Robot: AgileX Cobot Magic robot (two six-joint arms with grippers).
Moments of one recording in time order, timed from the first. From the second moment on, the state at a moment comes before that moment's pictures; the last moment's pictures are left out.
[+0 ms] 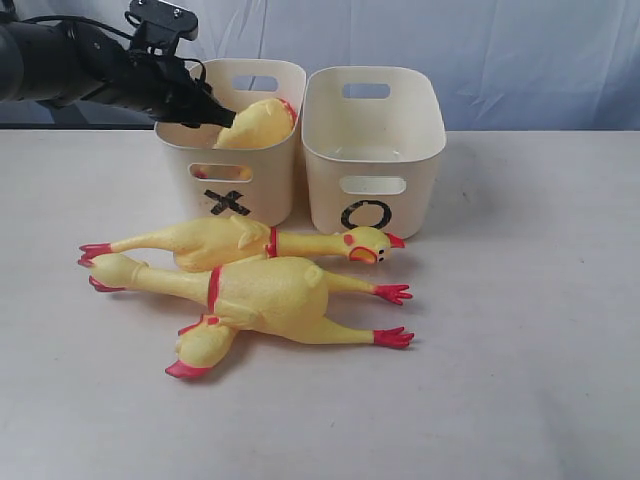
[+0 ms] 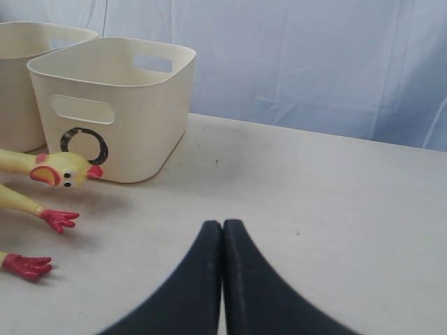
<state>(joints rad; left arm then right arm) -0.23 2.08 -1.54 -0.58 0.22 0.77 0.15 0.01 0.00 0.06 0.27 -0.17</state>
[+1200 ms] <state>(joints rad) -0.23 1.72 -1.55 -0.50 0.75 0.77 0.15 0.01 0.00 0.06 0.27 -0.17</state>
